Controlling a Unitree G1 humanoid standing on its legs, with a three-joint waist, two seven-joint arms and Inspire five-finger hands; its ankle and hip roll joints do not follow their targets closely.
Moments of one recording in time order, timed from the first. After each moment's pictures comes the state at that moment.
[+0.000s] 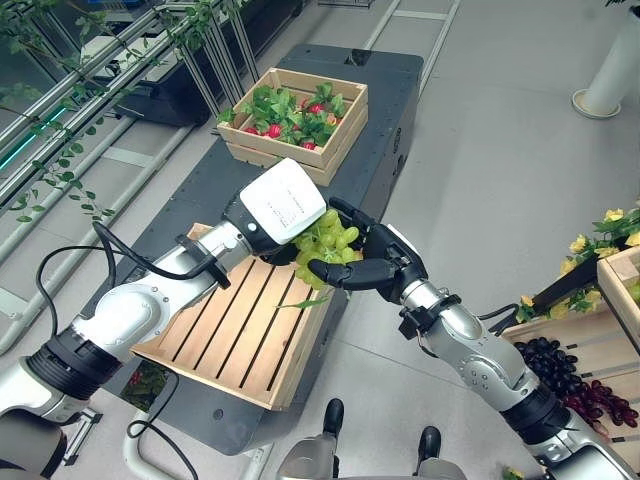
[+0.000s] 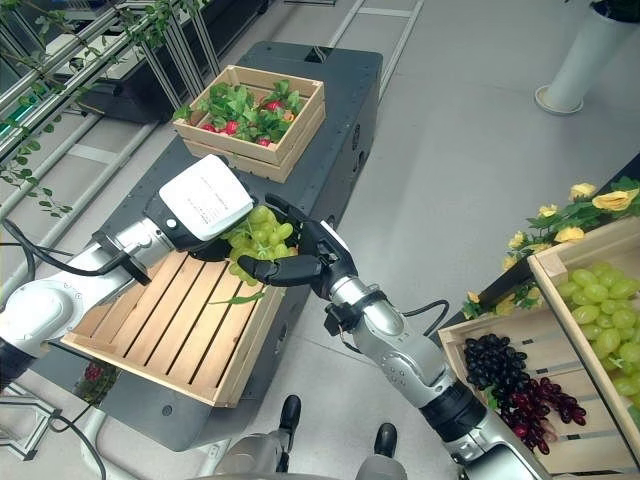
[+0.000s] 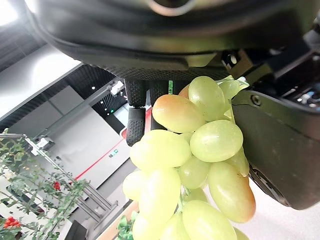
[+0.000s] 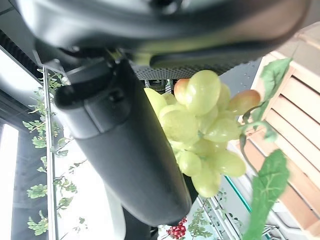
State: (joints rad) left arm -0.56 1.08 -0.55 -0.17 1.19 -0.07 0.16; right arm -0.35 -0.47 0.52 -0.17 0.83 0.13 -0.11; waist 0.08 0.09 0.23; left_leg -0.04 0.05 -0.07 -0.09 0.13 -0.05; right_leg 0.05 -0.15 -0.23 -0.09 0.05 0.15
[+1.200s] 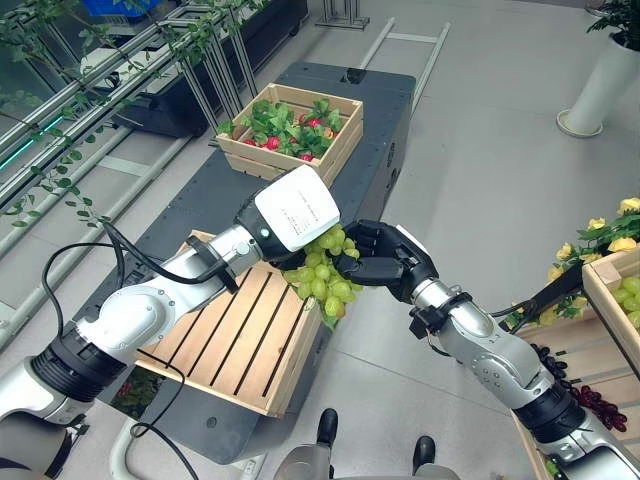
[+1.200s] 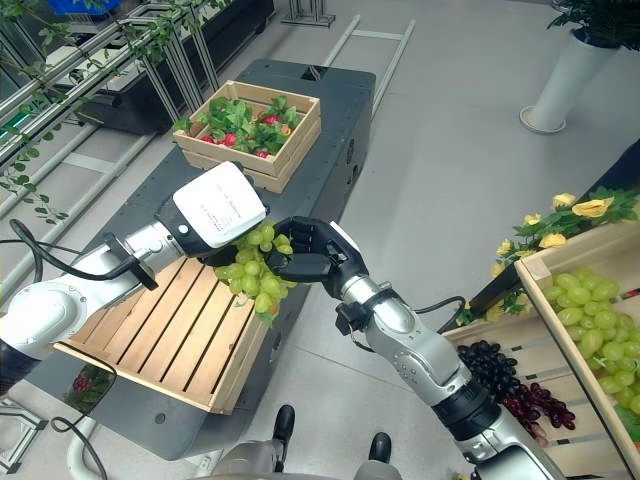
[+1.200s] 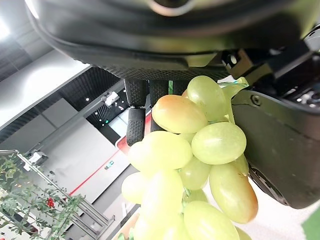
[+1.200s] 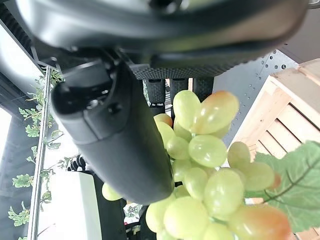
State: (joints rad) left arm -0.56 1.07 -0.53 -0.22 1.23 -0.11 0.13; right arm -0.34 -0.52 0.48 -0.19 0.78 0.18 -0.10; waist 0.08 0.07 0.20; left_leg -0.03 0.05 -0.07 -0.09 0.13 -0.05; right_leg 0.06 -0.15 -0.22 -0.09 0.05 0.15
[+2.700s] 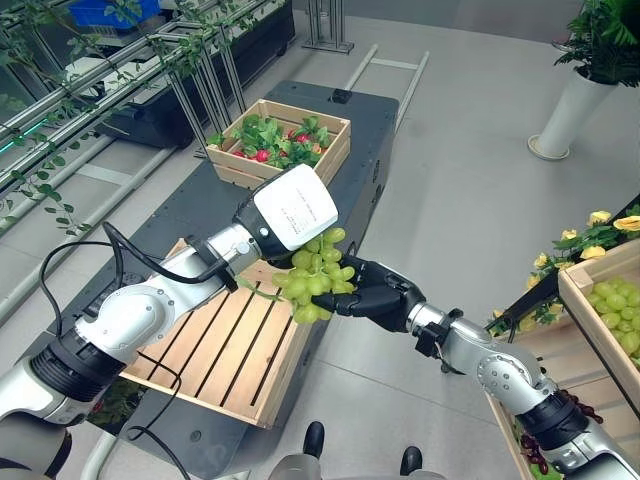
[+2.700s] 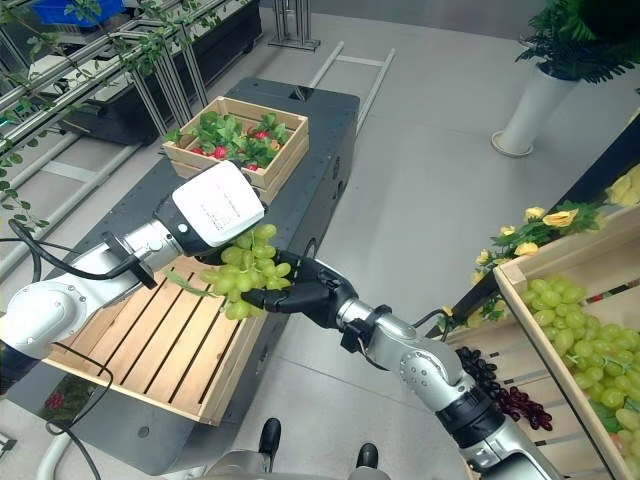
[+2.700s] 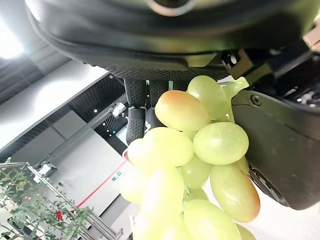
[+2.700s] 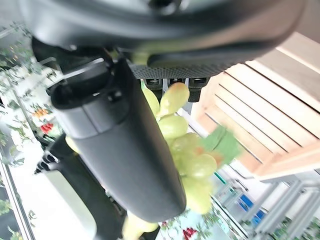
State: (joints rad) left arm -0.56 1.07 -0.52 -0.22 1.25 -0.11 0.11; right arm -0.29 -0.53 0.50 -0.14 1.12 0.36 0.10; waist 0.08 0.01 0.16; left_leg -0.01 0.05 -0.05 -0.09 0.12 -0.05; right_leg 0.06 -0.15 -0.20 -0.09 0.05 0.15
